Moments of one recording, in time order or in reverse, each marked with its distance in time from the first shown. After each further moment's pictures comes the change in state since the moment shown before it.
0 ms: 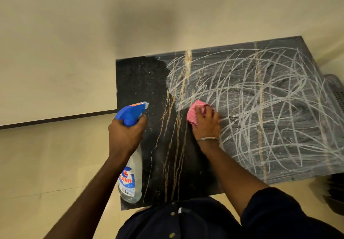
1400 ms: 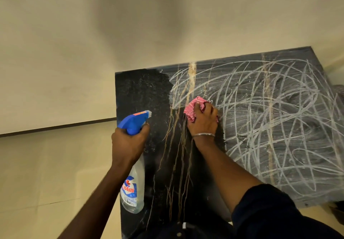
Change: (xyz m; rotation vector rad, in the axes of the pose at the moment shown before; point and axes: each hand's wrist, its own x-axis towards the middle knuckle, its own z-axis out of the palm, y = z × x) left_hand 0.061 0.003 0.015 0.012 -0.021 -0.053; right_hand 0.086 -0.036 -0.011 0.066 0.017 0.104
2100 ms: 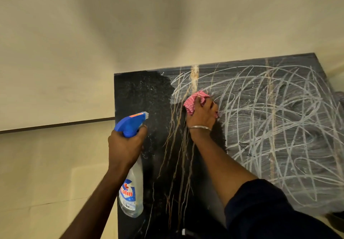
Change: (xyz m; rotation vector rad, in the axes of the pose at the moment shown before) left_hand 0.021 -0.002 -0.001 -0.027 0.015 -0.013; right_hand 0.038 -0.027 -0.008 -0.040 0.018 0.088
